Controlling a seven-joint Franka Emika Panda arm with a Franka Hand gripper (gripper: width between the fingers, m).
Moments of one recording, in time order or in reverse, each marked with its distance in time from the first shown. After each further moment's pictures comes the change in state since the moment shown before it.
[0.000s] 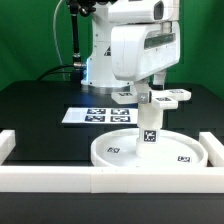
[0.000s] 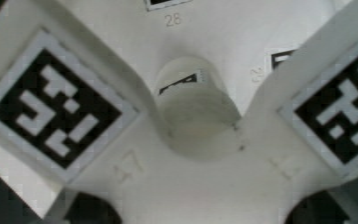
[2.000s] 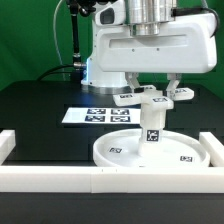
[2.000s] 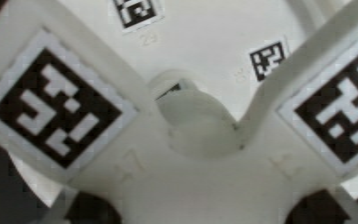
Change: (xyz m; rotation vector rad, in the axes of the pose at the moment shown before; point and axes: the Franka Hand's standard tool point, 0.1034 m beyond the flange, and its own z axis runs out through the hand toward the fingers) arm 0.001 -0.003 0.002 0.048 0.069 1.847
